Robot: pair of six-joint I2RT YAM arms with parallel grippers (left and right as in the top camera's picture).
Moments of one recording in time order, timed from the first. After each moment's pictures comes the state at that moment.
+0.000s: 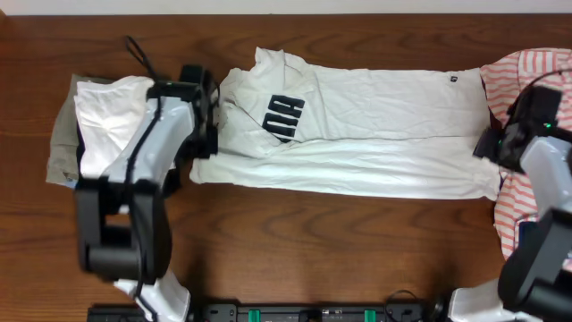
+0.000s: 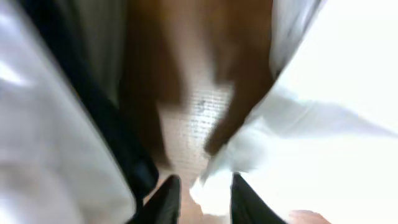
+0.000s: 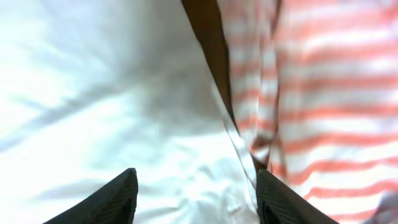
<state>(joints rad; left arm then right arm) -0.11 1.82 1.37 -1.01 -0.19 -0.17 -0.35 1.65 1.13 -0.64 0.08 0.10</state>
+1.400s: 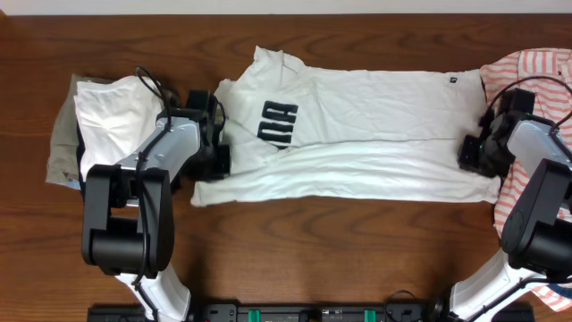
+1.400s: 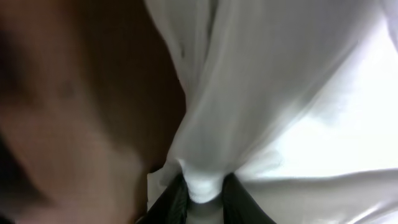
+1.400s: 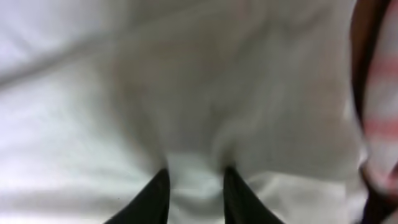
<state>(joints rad) -0.11 1.89 1.14 -0.87 0.04 -0.17 -0.34 1.92 1.18 -0.76 -0.01 0.05</state>
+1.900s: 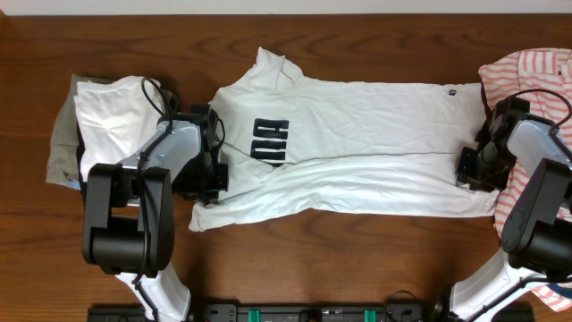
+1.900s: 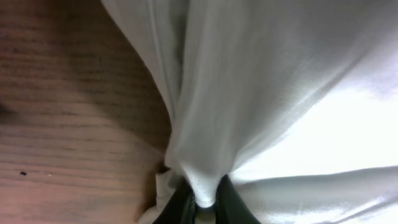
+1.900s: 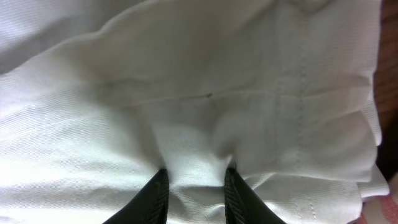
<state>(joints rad) -0.11 1.90 1.12 -1.04 0.05 -0.17 -0.34 1.92 1.18 -0.91 0.00 0.10</state>
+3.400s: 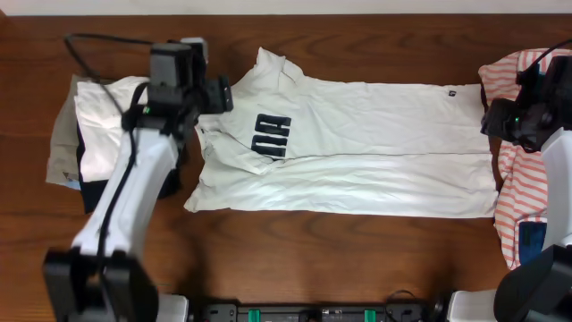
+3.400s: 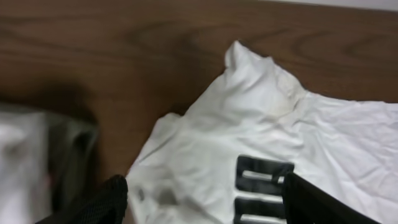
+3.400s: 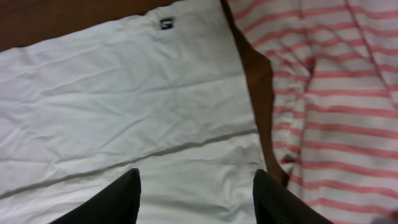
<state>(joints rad) -0.11 1.61 1.29 -0.47 0.08 -0.15 -0.34 1.58 1.34 -0.86 -0.11 0.02</state>
